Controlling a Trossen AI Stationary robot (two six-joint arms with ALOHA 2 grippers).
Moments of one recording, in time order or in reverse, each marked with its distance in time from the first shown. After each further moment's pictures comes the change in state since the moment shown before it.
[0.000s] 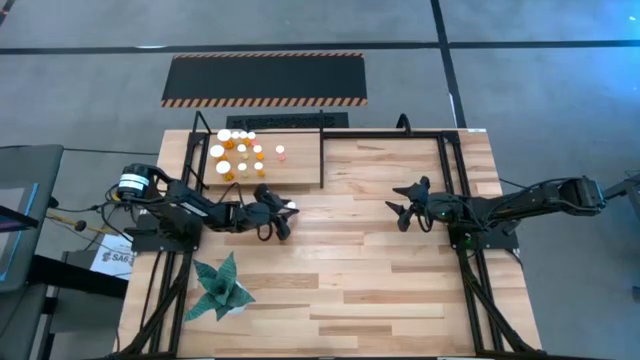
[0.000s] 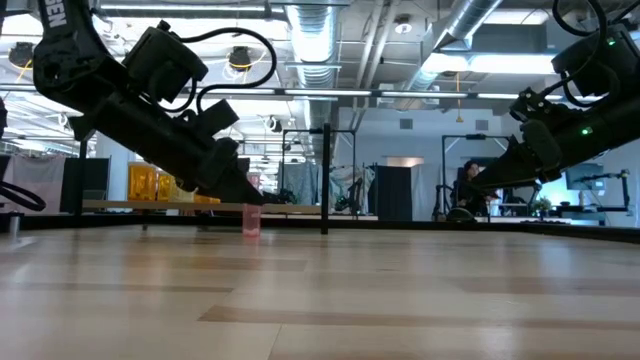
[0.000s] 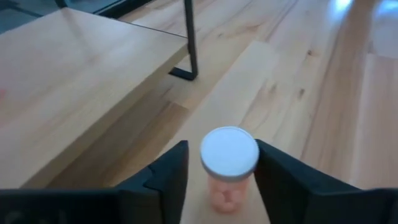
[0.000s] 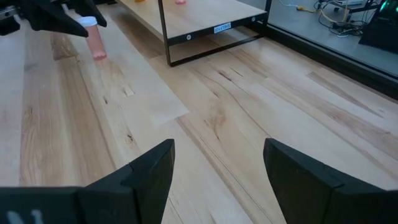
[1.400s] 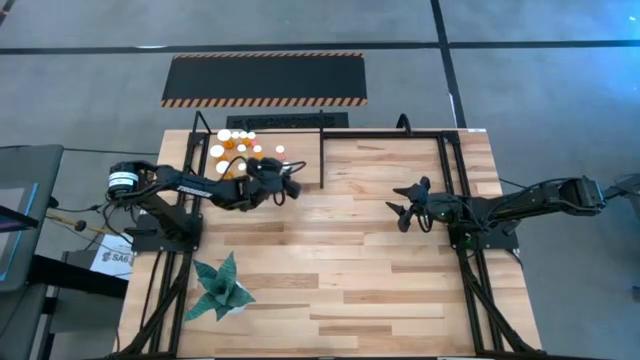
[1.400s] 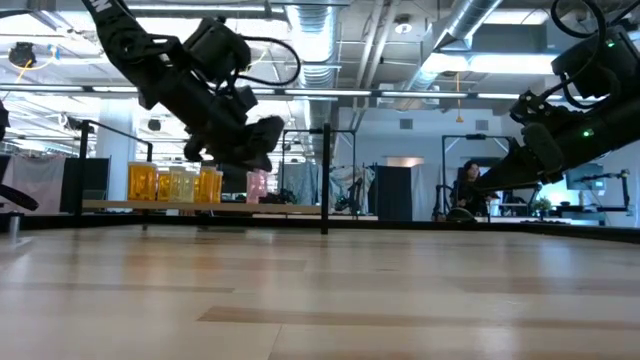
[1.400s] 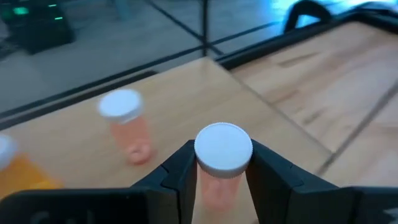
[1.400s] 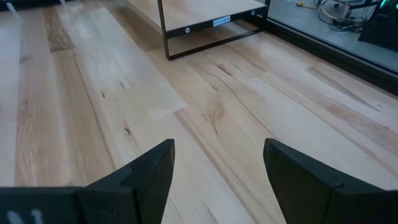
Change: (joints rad) left arm 0.221 -0.089 0.247 -0.365 -0.179 -0.160; right arm 0.000 0.000 0.000 -0.022 0.000 0.000
